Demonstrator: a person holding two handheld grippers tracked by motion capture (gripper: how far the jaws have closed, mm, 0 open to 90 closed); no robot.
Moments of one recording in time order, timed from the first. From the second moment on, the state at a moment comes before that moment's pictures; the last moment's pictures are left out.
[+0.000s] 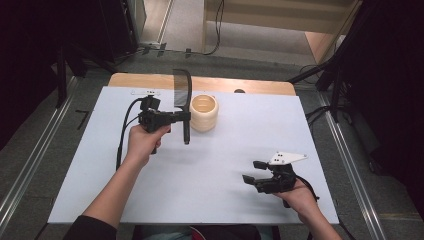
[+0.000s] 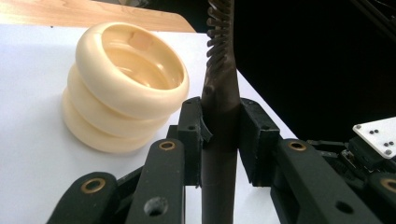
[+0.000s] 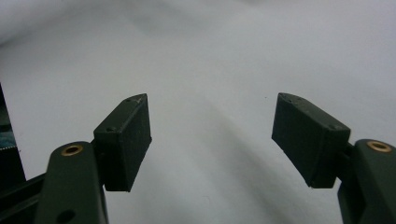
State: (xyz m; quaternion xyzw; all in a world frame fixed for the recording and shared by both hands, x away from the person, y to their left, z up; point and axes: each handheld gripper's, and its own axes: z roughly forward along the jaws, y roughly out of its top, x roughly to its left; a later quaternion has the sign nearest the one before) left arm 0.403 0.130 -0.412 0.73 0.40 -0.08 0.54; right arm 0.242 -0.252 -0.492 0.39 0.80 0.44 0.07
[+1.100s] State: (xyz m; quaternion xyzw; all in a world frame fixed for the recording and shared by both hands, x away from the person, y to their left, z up) left arm 0.448 0.097 -0.371 0.75 0.38 -0.05 0.54; right arm 0.232 -0.269 -0.493 0.41 0.80 0.43 0.07
